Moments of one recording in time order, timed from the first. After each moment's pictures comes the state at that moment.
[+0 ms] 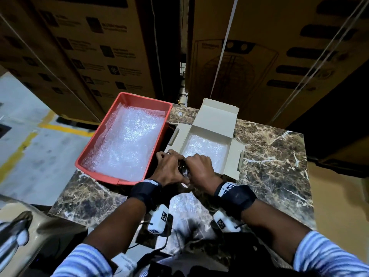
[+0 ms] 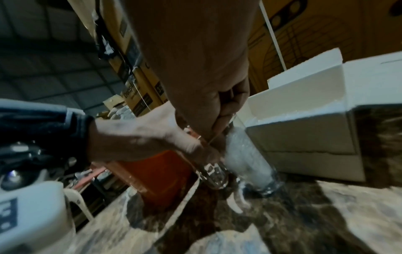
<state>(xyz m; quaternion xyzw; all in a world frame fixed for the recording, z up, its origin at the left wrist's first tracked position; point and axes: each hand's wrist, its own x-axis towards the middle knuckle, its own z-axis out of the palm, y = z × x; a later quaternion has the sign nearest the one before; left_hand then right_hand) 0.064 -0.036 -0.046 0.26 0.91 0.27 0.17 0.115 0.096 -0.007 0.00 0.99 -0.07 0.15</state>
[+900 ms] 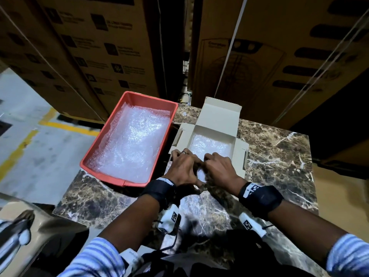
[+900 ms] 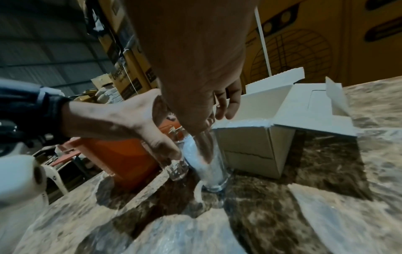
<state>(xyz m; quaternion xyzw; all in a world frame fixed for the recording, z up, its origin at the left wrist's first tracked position) 0.061 -0.014 -0.046 0.34 0.90 0.22 0.17 0.117 0.145 -0.020 -0.07 0.99 -0.01 0.13</state>
